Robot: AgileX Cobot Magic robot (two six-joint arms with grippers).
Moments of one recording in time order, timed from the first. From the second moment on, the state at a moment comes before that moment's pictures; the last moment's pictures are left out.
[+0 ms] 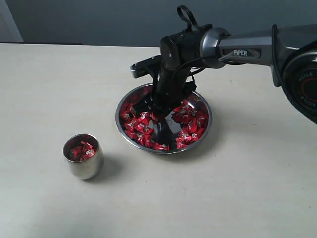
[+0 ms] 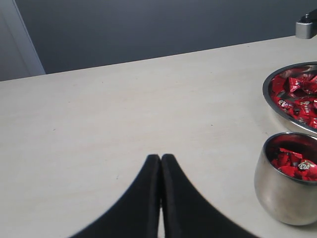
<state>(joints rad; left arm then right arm) -0.03 0.00 0.00 0.14 0.32 -0.06 0.60 2.28 -1.67 0.06 0.80 -0.03</state>
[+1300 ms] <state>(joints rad) -0.03 0.00 0.00 0.14 0.32 -0.06 0.66 2.14 -1.68 0.11 0.77 -0.06</state>
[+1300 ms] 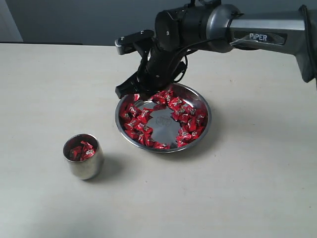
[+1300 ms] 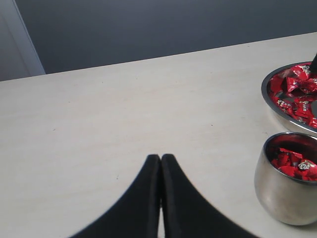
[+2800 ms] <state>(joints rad) -0.03 0.00 0.00 0.14 0.32 -0.06 0.96 2.05 -1.68 0.24 0.93 -0.26</state>
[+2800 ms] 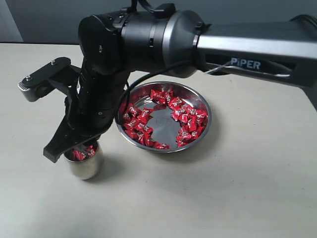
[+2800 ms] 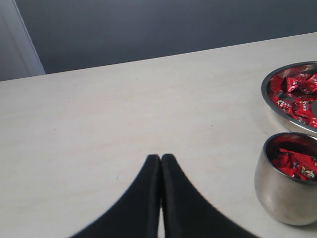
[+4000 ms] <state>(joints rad) -0.03 0.00 0.00 0.14 0.32 -0.06 0.69 2.20 -1.68 0.03 0.81 -0.03</state>
